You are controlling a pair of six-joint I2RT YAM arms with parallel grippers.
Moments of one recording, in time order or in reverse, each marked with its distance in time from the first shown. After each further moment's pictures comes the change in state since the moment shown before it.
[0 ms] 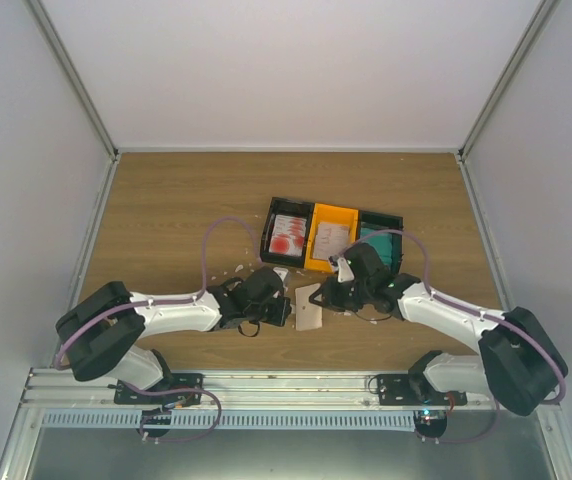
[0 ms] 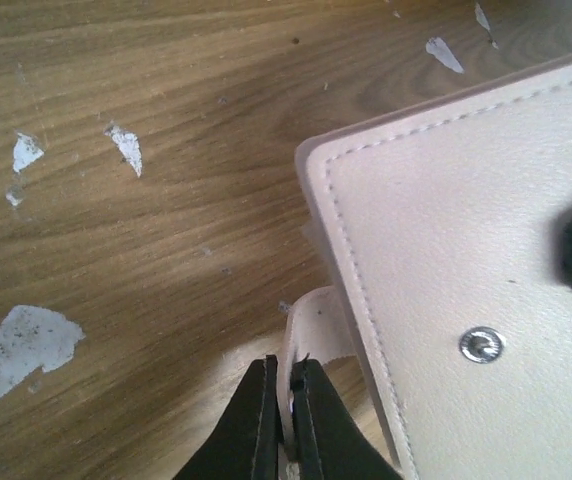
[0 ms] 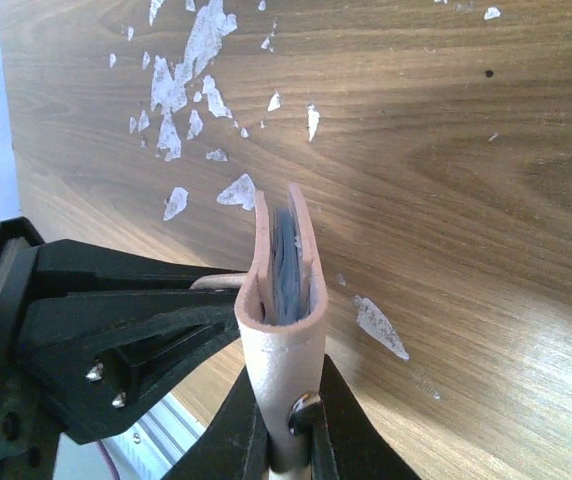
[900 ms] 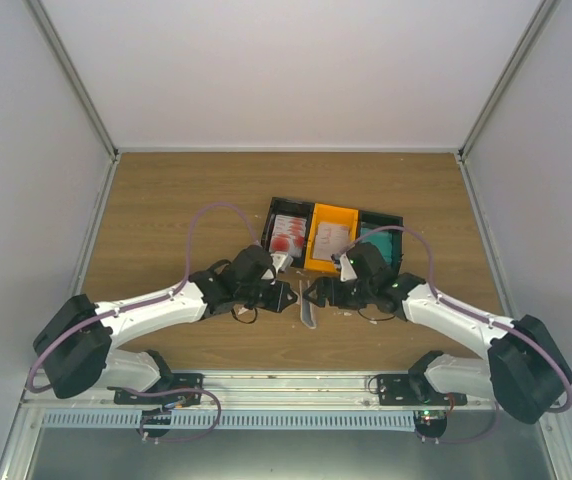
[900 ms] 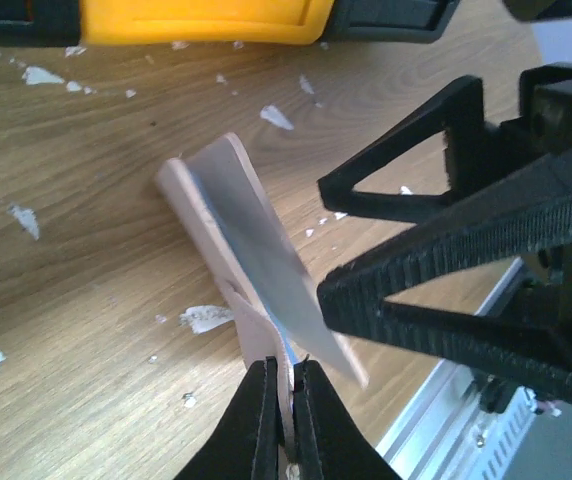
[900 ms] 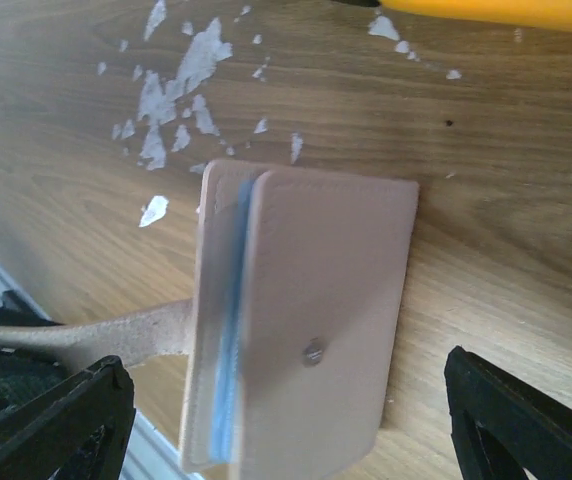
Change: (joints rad) left arm 0.082 -0.136 0.109 -0.151 0.201 0.048; right arm 0.000 -0.031 0.020 -0.077 0.091 -0.118
